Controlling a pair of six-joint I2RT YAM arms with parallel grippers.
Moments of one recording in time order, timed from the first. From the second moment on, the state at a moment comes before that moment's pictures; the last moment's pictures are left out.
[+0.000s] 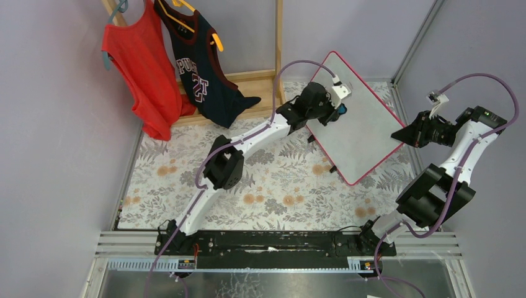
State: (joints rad) left arm -0.78 2.42 2.25 -0.19 0.25 0.15; right arm -0.74 1.58 1.55 -1.51 -1.11 -1.05
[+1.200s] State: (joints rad) left arm -0.61 2.42 2.23 -0.14 0.20 0.17; right arm -0.72 1.55 1.54 -1.51 -1.09 -1.07
